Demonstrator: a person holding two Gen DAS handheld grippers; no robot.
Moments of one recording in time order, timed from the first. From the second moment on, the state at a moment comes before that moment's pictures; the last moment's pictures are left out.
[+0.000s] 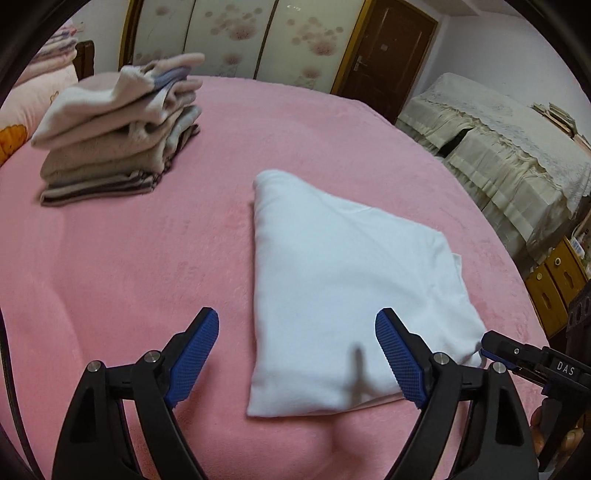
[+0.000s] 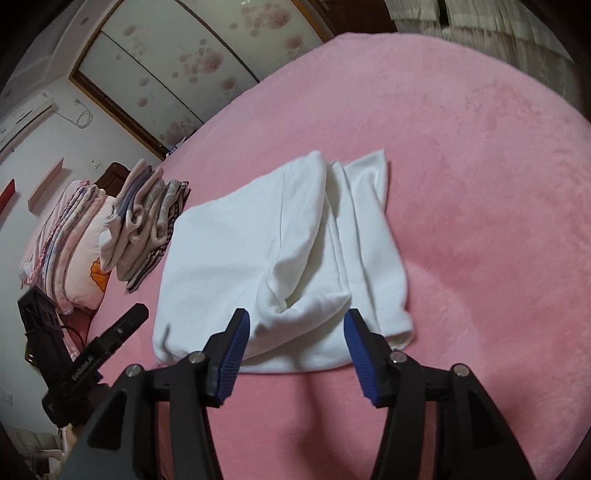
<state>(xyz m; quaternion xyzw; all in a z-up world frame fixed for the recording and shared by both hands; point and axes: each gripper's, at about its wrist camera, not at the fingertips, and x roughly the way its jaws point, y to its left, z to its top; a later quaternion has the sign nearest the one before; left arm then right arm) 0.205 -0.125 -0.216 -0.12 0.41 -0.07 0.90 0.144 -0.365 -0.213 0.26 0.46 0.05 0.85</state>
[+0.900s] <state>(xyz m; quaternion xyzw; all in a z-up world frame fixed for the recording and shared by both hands) 0.228 -0.160 -0.244 -0.09 0.44 -0.12 0.89 0.138 -0.363 -0.211 0.16 0.44 0.02 0.89</state>
